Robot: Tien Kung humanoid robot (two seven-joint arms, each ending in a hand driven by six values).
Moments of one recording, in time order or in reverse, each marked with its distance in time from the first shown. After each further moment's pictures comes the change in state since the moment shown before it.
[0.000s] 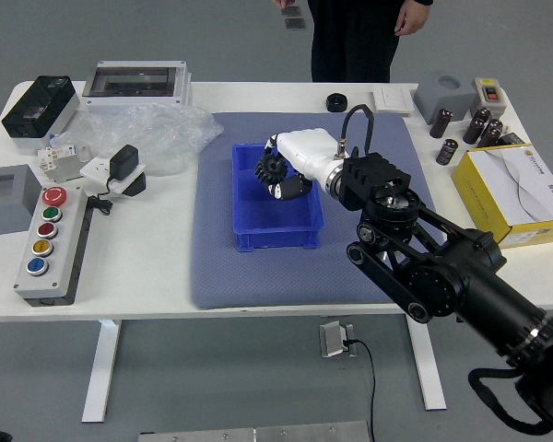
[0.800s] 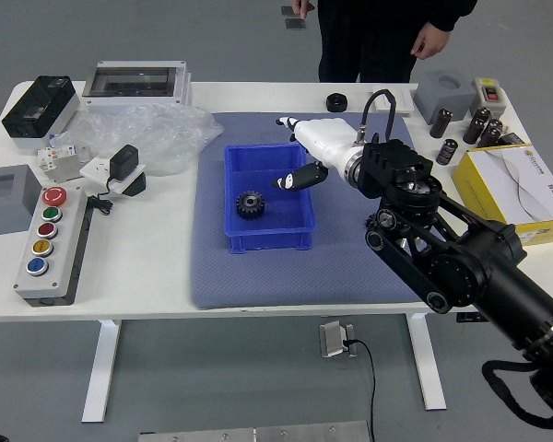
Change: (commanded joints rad) left arm 0.006 0.008 -0.003 0.000 -0.003 0.002 0.000; right arm -0.001 -0.078 0.060 0.073 0.035 0.049 -0.021
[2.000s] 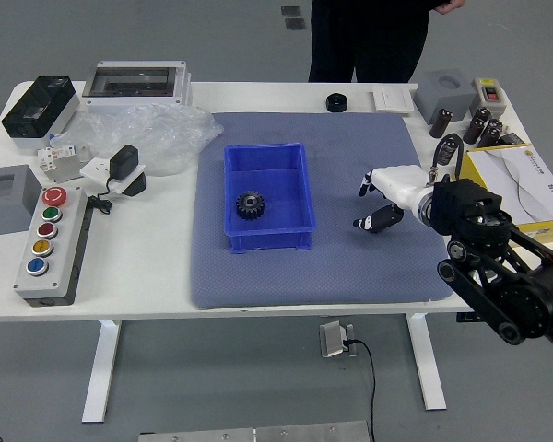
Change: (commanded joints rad) left arm -0.001 0.015 0.011 0.000 -0.012 0.011 -0.037; right arm -0.163 -0.224 -0.027 0.049 0.048 0.055 -0.017
